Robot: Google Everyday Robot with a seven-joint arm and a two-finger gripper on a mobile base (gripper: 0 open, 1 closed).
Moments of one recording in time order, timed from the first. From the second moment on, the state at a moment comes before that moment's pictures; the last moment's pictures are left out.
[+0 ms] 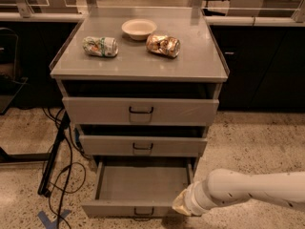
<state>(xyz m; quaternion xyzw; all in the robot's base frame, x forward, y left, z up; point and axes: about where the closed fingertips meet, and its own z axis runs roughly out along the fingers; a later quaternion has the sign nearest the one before) 0.410 -0.098 0.439 -0.55 0.80 0.17 0.19</state>
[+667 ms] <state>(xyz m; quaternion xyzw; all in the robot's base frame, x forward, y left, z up) 0.415 -0.099 0.365 -0.53 0.80 0.19 0.21</state>
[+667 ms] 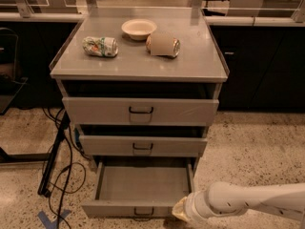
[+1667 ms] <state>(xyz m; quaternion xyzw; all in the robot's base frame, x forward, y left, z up) 0.447 -0.116 0.318 -0.51 0.79 0.21 0.26</state>
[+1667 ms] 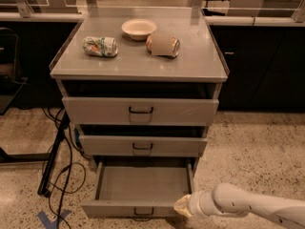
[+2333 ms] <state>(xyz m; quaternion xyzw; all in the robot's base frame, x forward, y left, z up) 0.444 -0.105 0.266 -0.49 0.81 0.25 0.22</state>
